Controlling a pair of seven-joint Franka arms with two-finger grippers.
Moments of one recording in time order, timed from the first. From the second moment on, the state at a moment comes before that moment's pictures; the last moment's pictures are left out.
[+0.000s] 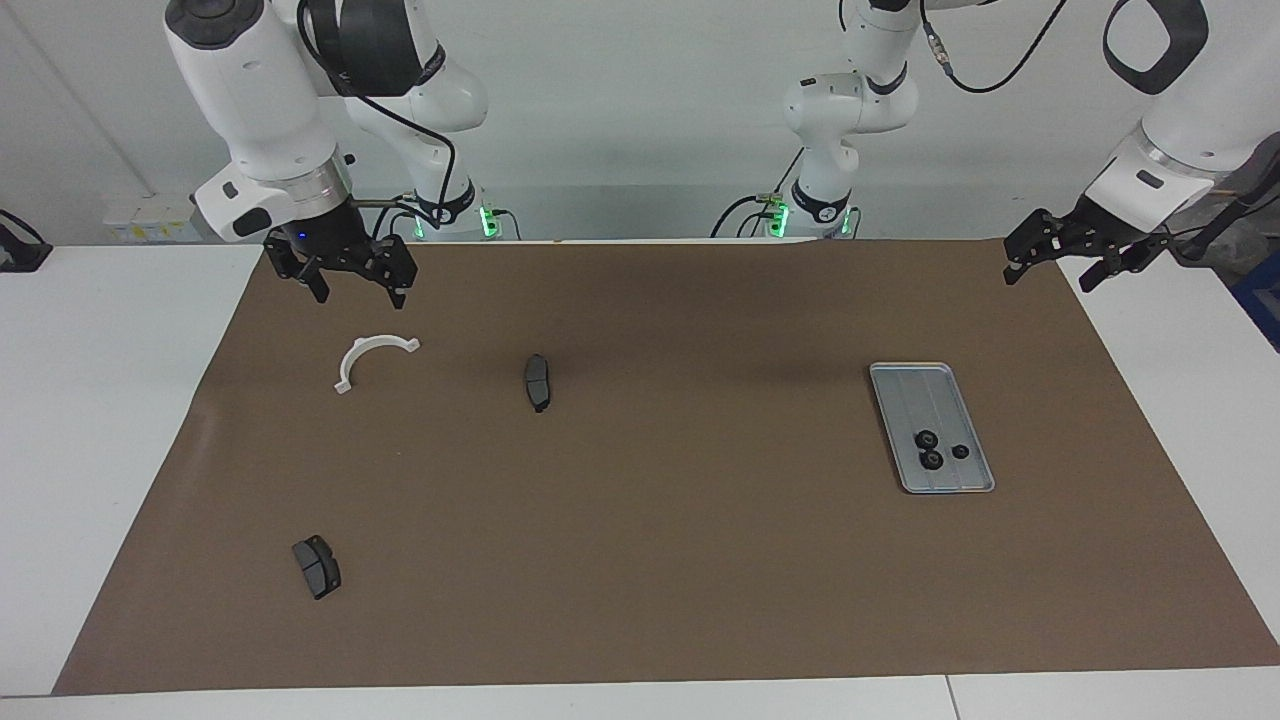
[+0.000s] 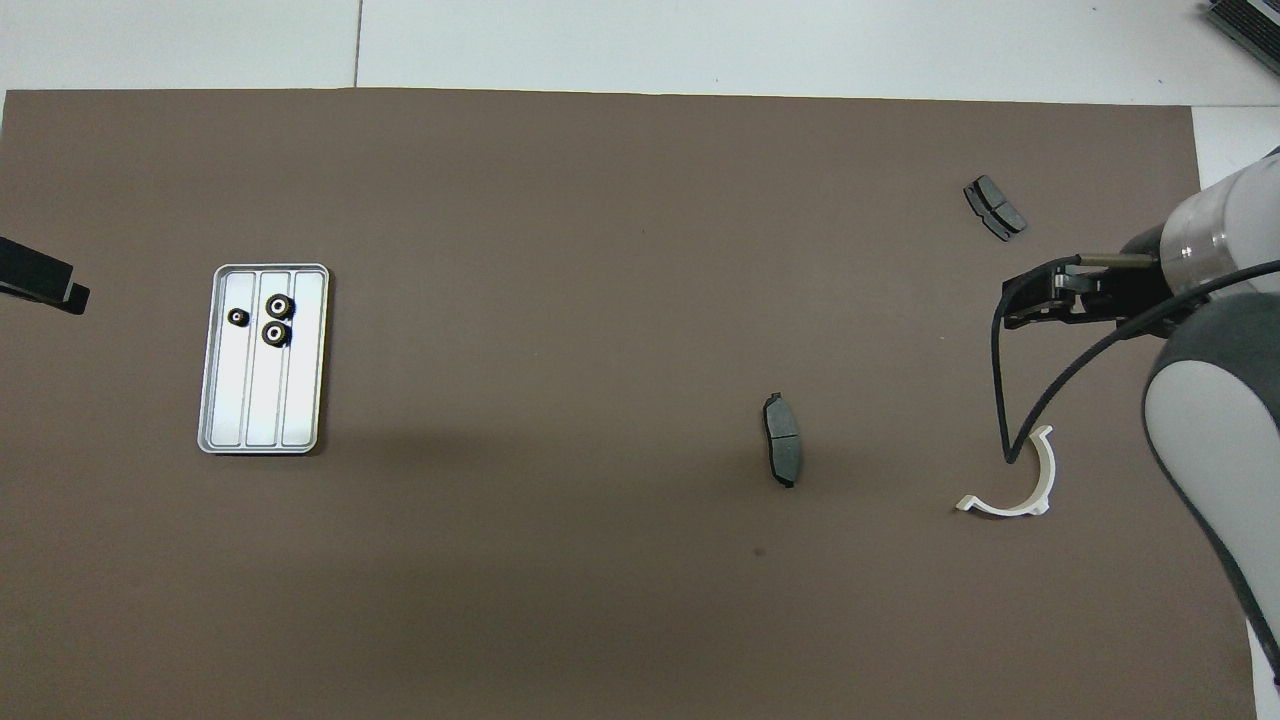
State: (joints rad) left arm 0.00 0.16 0.05 -1.34 -0.03 1.42 0.23; right arm 0.04 0.02 0.06 -1.63 -0.03 1.64 0.22
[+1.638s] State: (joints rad) left arm 0.00 0.49 0.04 -1.58 -0.03 1.94 0.23; right arm 0.03 0.02 0.06 -1.63 -0.03 1.64 0.22
